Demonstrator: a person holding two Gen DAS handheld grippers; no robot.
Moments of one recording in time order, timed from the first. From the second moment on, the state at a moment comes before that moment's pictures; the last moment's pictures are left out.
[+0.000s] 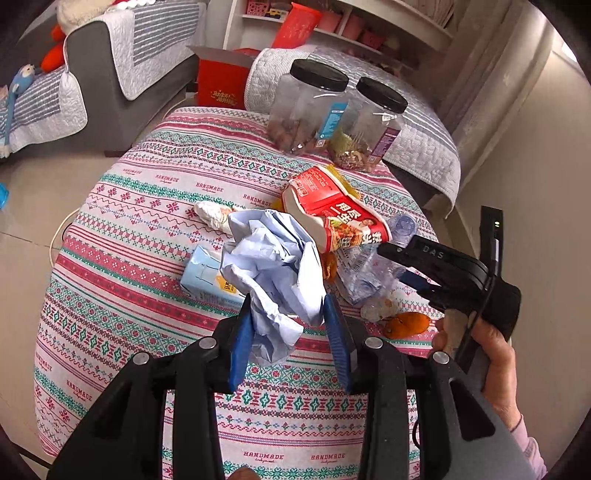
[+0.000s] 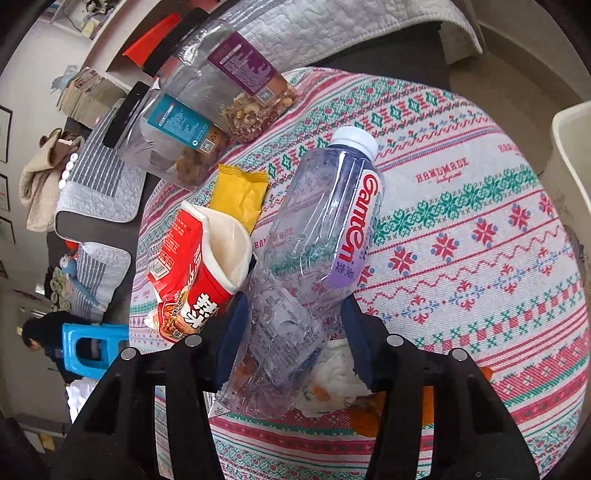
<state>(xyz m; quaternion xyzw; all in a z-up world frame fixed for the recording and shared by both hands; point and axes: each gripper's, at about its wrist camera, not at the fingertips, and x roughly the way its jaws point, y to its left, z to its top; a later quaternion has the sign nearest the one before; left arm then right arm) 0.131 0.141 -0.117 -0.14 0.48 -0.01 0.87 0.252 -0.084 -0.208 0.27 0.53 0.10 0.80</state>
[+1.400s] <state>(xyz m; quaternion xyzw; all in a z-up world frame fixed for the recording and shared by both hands) 0.122 0.179 -0.101 -0.17 0.44 0.04 0.88 0.201 0.000 -0.221 0.14 0.60 0.17 0.77</state>
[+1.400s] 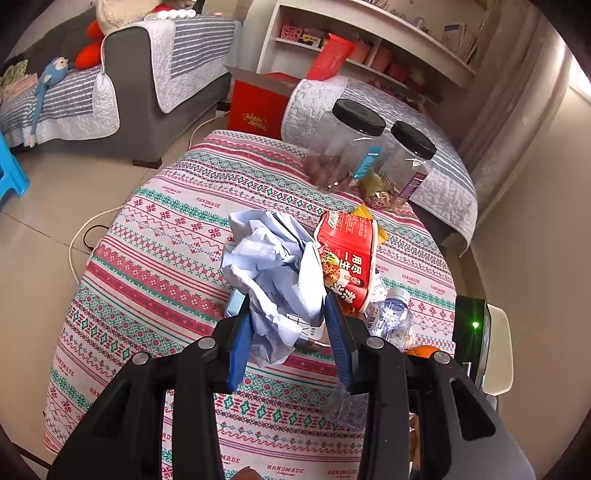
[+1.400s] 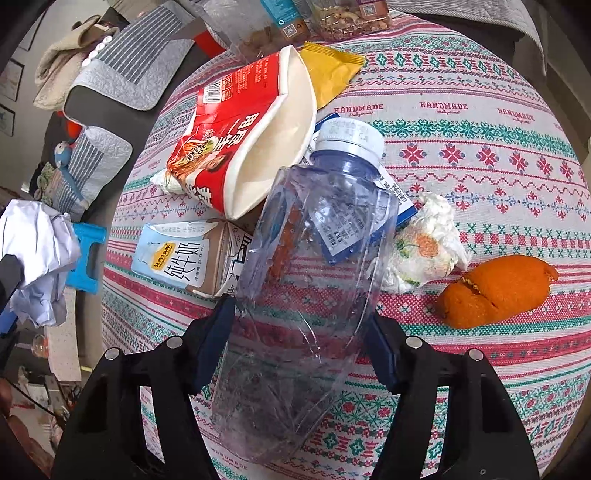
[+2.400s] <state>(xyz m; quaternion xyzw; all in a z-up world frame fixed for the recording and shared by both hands) 0.131 0.107 -0.075 -0.14 0.40 -0.01 0.91 0.156 -0.112 -0.082 0.11 0.37 0.13 0.91</state>
